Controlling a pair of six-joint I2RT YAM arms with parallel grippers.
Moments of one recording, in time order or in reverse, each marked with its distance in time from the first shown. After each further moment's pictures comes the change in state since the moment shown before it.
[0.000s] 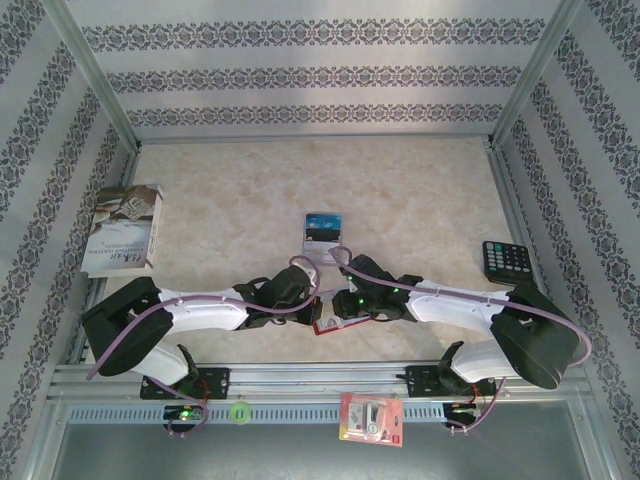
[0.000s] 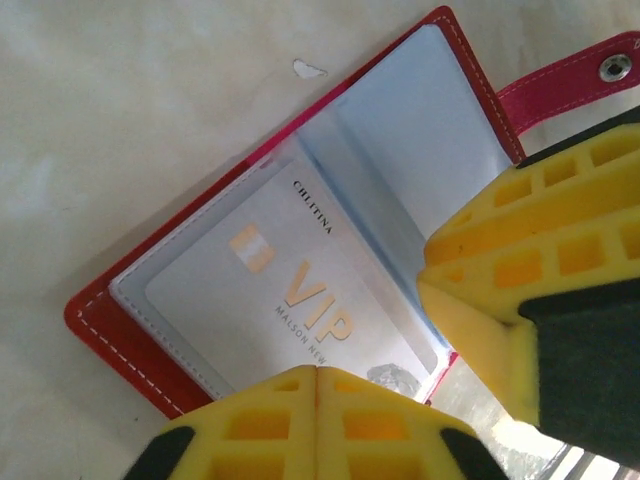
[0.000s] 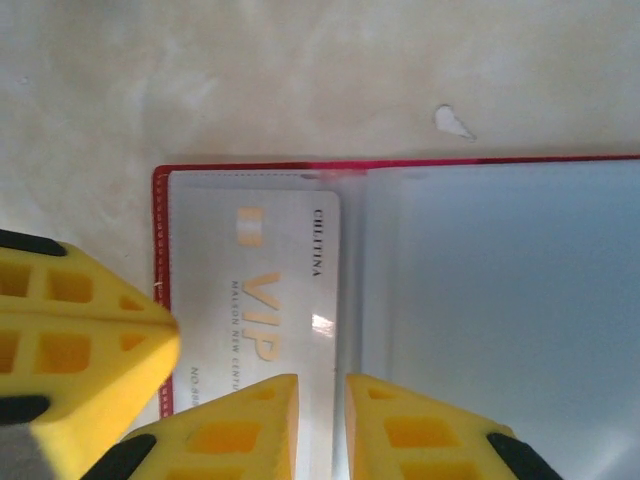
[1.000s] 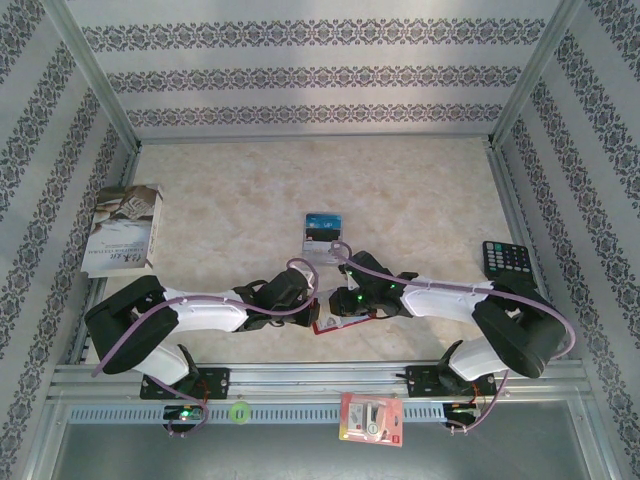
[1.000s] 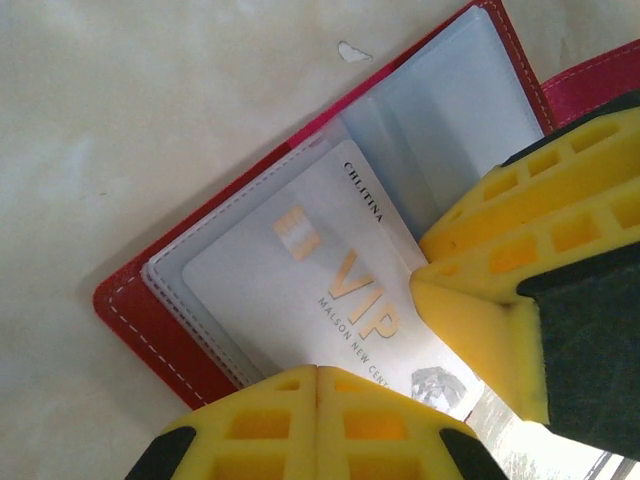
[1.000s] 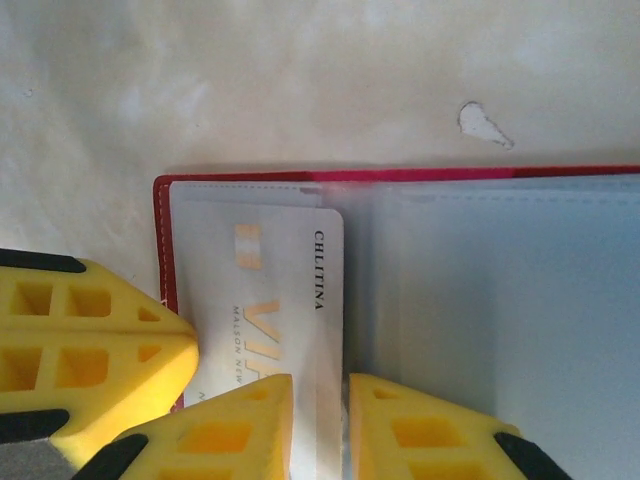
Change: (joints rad) left arm 0.016 0.016 -0.042 0.056 0.000 -0.001; right arm -0.059 0.094 -0.013 0.100 -0.112 0.031
